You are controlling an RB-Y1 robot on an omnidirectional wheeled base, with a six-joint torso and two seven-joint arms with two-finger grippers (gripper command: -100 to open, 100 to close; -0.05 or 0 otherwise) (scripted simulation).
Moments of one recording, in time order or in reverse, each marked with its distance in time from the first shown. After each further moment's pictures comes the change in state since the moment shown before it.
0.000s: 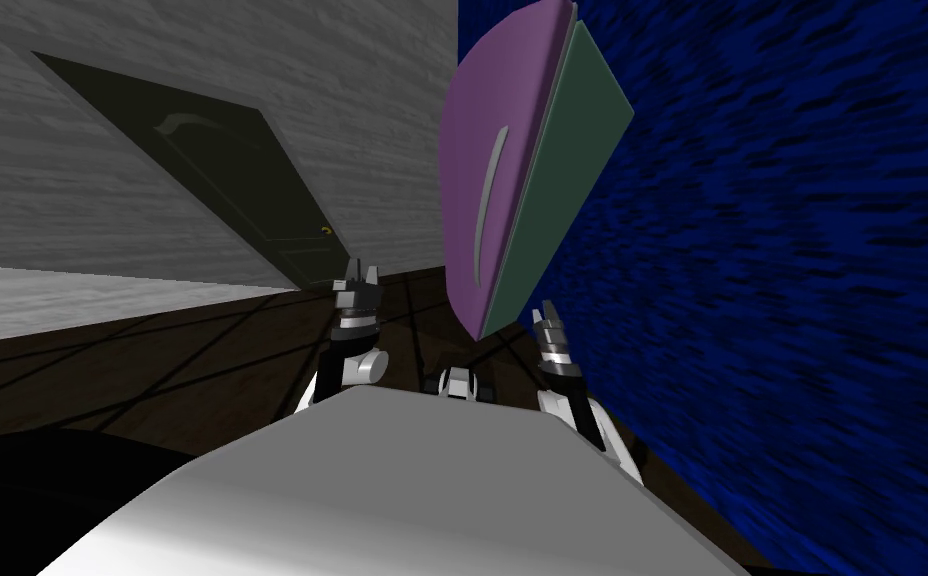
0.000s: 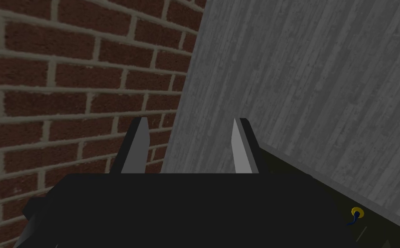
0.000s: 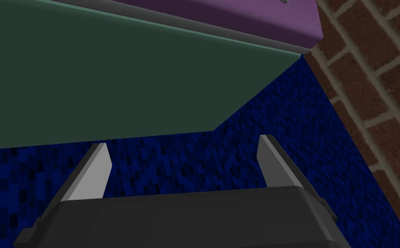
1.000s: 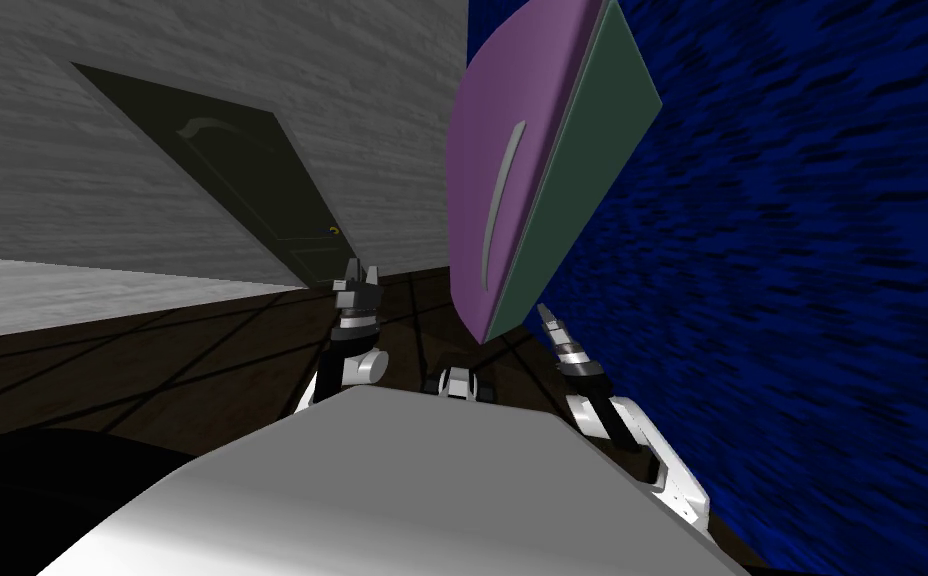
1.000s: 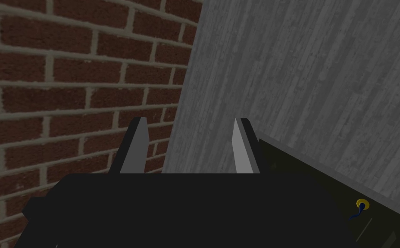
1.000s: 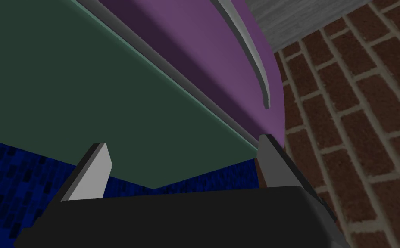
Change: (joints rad) left arm 0.000 0.000 0.000 0.000 0.000 0.000 0.000; right arm -0.005 -0.269 -0.107 0.026 0.144 0.029 0.134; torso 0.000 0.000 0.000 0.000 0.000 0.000
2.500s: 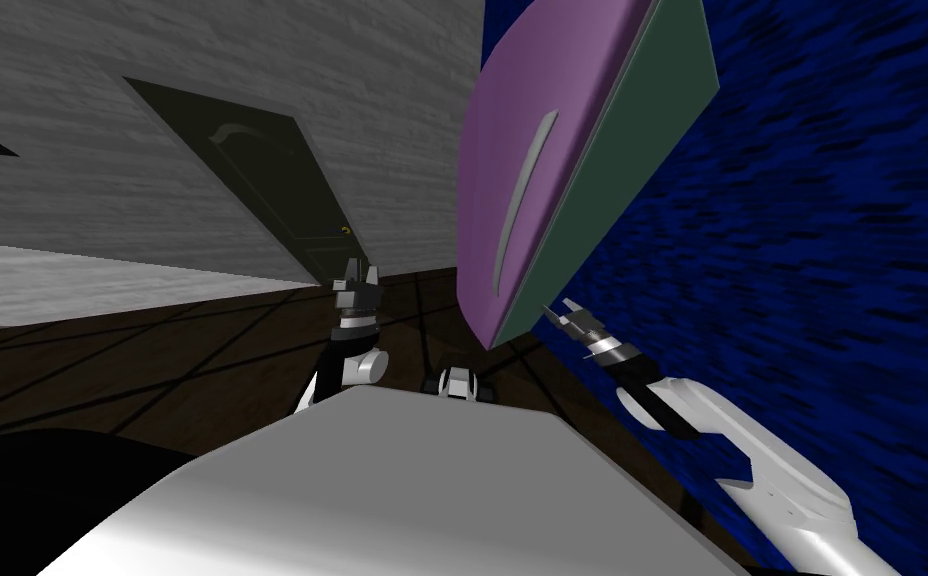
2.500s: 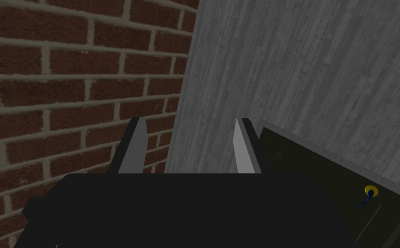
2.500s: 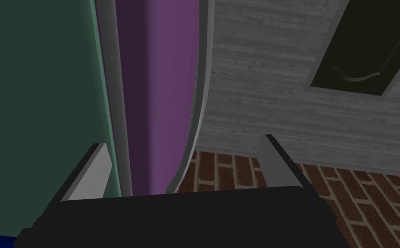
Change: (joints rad) left arm 0.000 0.000 0.000 0.000 0.000 0.000 0.000; right arm -0.004 -0.409 -0.164 0.042 0.221 0.047 0.209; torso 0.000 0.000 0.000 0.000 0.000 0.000
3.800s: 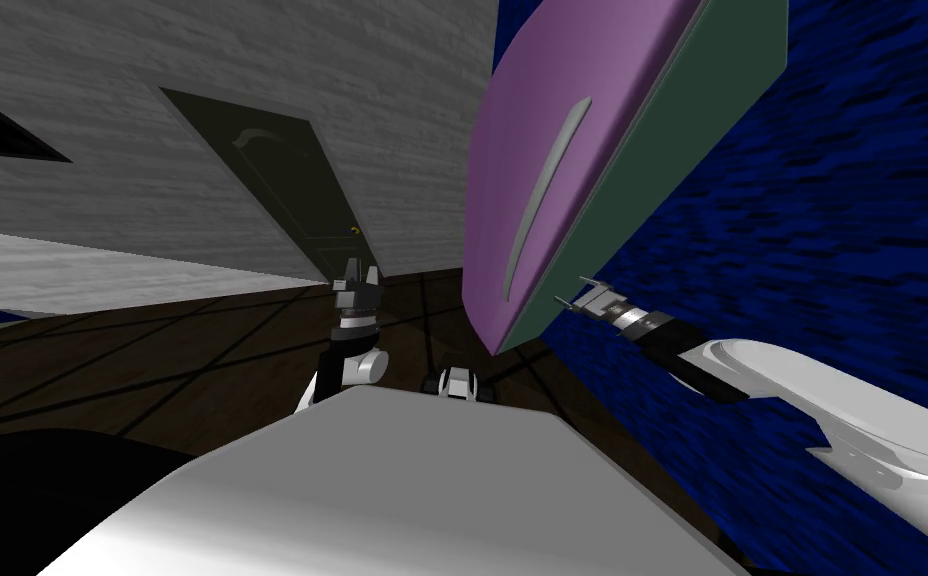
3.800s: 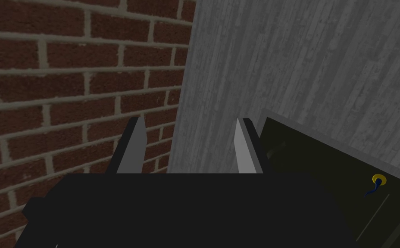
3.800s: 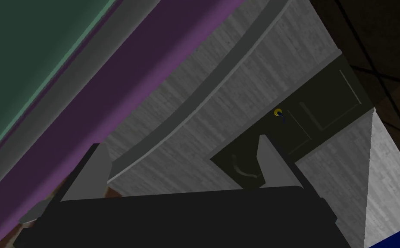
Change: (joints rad) left arm 0.000 0.000 0.000 0.000 0.000 0.000 0.000; right arm -0.024 -0.361 -0.137 0.092 0.189 0.049 0.181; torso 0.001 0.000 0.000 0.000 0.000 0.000
